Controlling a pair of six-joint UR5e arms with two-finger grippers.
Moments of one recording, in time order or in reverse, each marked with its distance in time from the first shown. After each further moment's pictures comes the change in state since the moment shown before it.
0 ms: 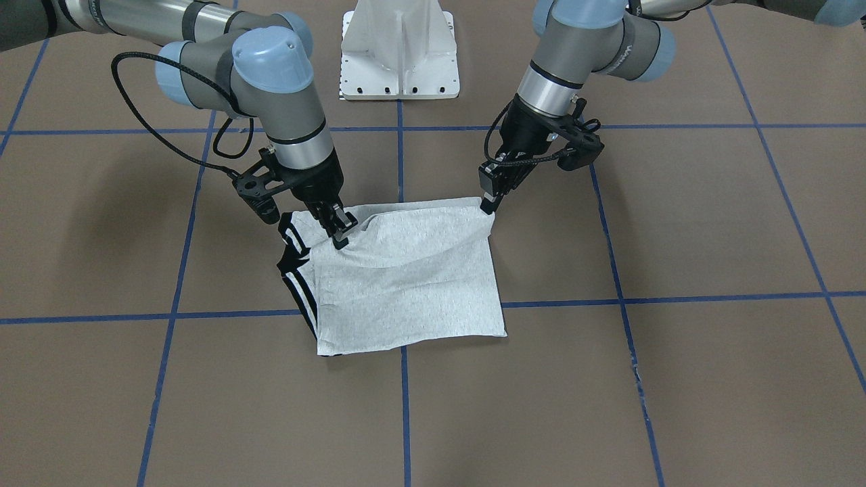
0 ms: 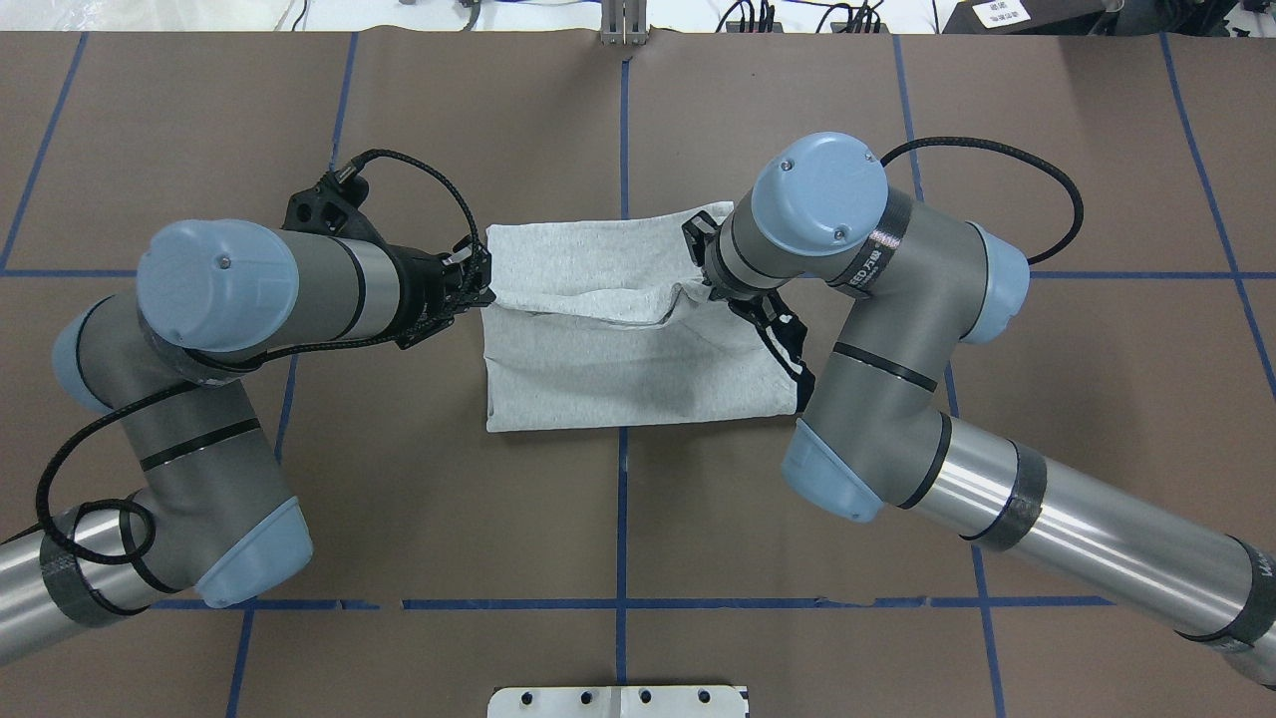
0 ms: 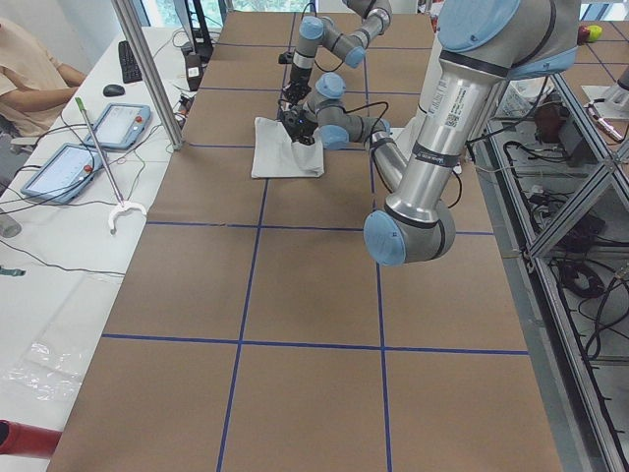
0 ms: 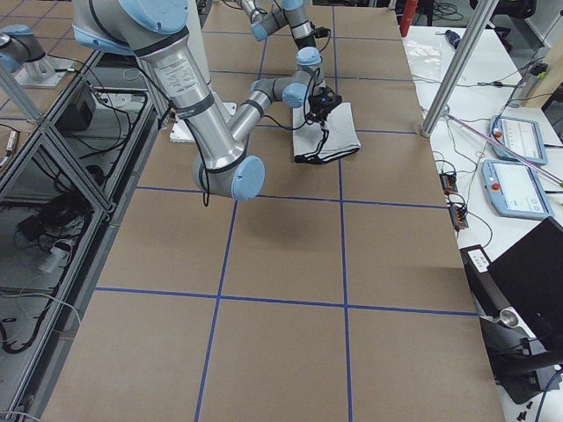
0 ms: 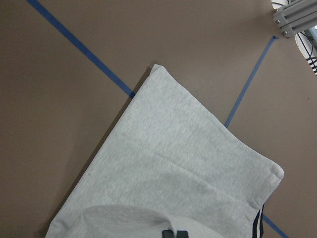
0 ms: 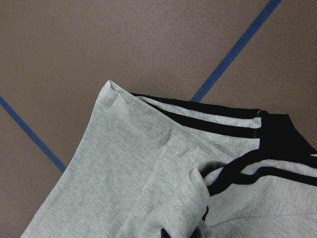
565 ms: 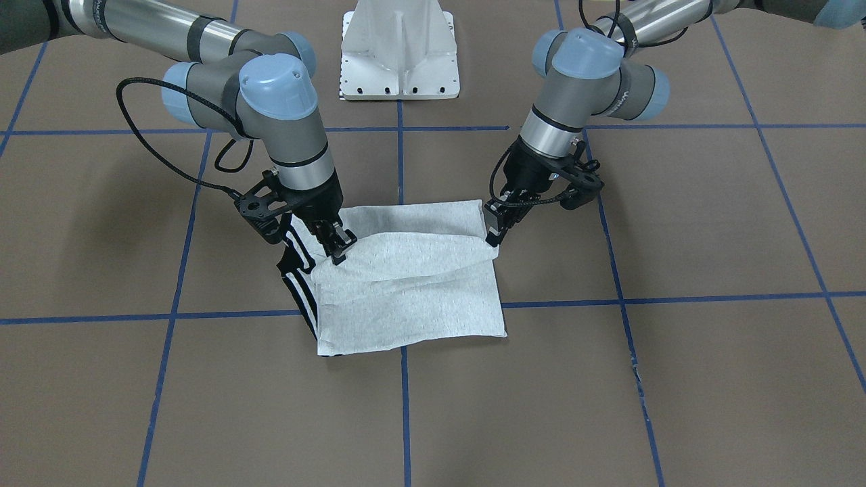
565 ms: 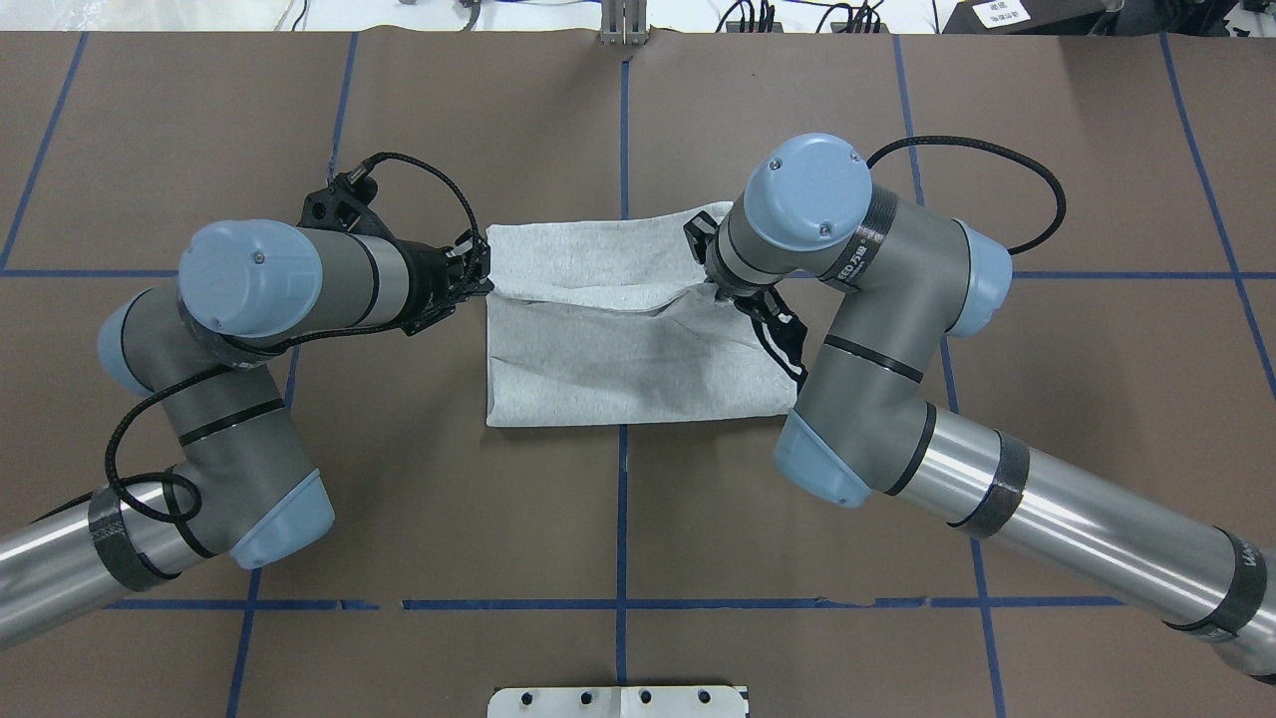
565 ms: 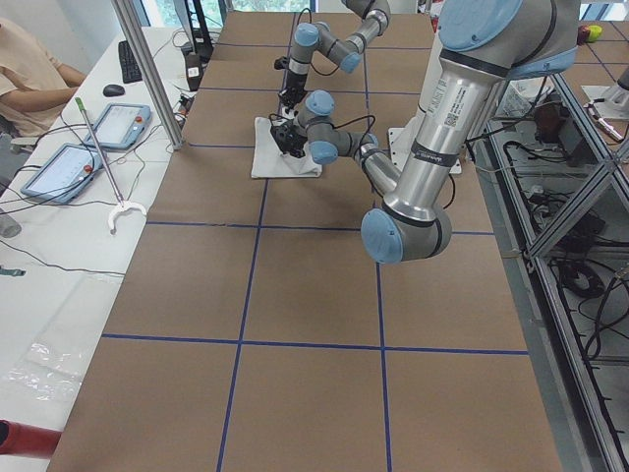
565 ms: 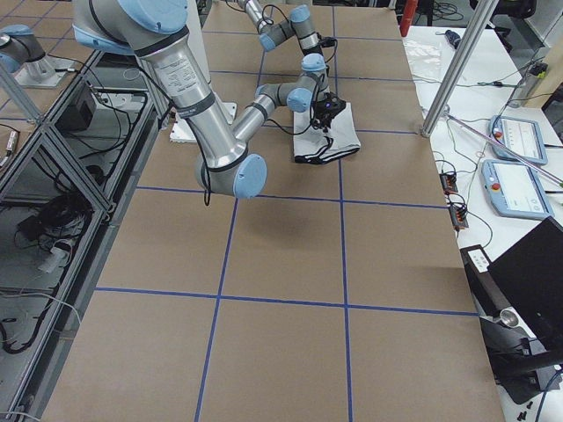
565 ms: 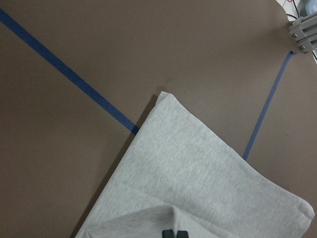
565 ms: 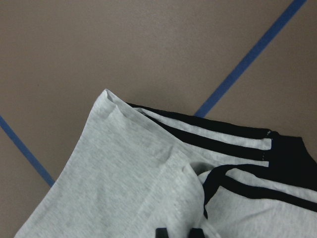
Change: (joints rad) left arm -0.030 -0.027 0.160 -0.125 0.005 0.006; right arm 0.014 0.026 -0.078 0.013 -0.002 -0.073
